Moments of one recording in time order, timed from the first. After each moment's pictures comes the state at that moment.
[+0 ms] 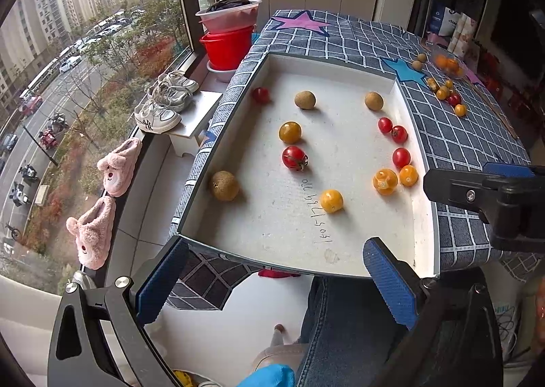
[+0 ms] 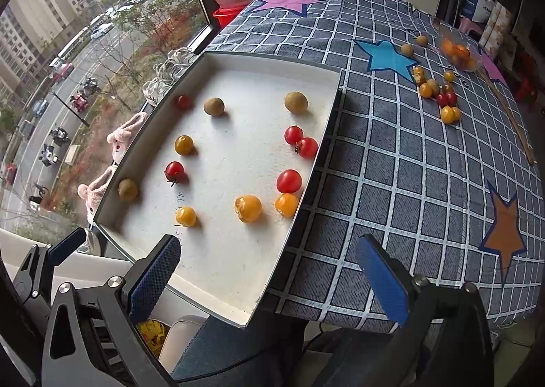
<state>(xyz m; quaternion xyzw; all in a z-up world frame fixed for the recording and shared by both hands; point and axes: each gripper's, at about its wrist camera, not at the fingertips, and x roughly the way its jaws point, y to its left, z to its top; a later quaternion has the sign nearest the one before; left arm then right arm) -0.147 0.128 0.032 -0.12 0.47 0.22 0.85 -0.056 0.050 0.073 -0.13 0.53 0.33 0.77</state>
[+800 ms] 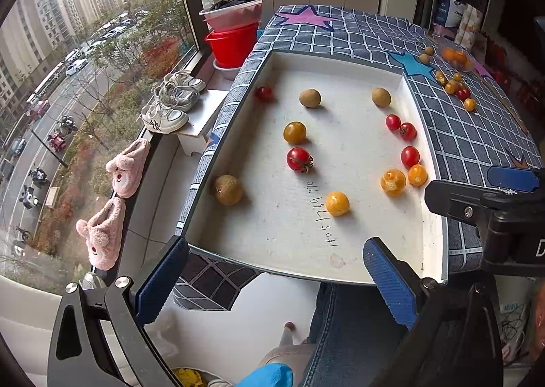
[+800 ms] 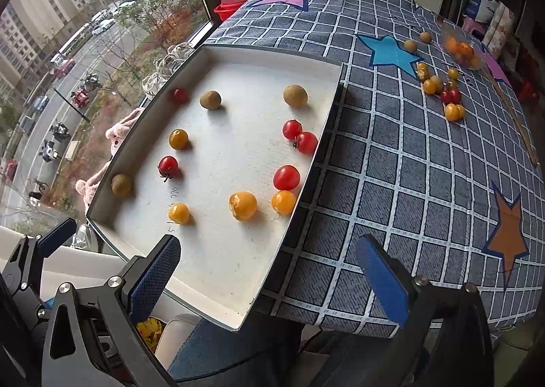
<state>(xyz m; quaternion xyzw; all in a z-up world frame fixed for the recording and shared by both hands) -0.139 0.127 0.031 -0.10 0.49 0.24 0.84 -0.052 0.050 0.063 -0.13 0.53 0.33 0.77</state>
